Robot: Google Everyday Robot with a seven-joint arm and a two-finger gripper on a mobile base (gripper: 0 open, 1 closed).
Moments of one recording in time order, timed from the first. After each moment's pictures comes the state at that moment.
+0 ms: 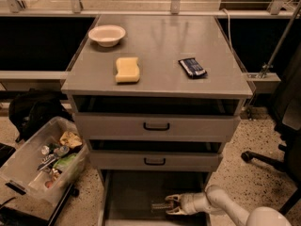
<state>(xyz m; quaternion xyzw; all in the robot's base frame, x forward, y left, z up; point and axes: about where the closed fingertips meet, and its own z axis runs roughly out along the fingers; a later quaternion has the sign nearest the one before) 0.520 -0.124 0.136 -0.66 0.59 0.24 0.40</state>
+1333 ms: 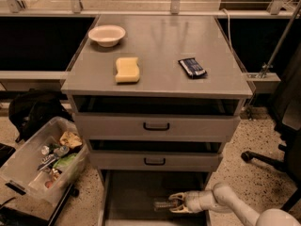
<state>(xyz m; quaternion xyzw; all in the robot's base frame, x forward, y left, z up) 0.520 -0.138 0.172 -0.65 0.59 0.26 0.41</state>
